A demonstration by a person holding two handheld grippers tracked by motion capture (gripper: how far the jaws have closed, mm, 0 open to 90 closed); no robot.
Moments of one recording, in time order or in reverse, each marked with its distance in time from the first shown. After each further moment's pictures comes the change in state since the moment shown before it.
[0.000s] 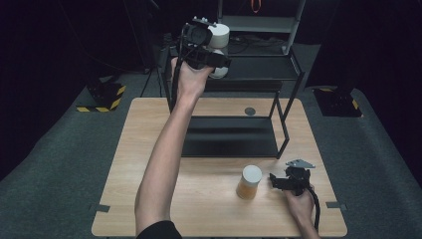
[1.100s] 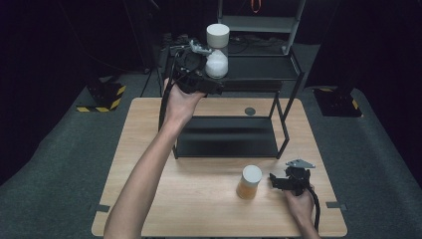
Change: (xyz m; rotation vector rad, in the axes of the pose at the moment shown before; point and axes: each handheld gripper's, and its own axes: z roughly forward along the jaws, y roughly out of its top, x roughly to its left) left arm -0.003 -0.046 -0.026 0.018 -0.069 0.103; right arm 0.000 0.000 0.000 -0.002 0.000 0.001
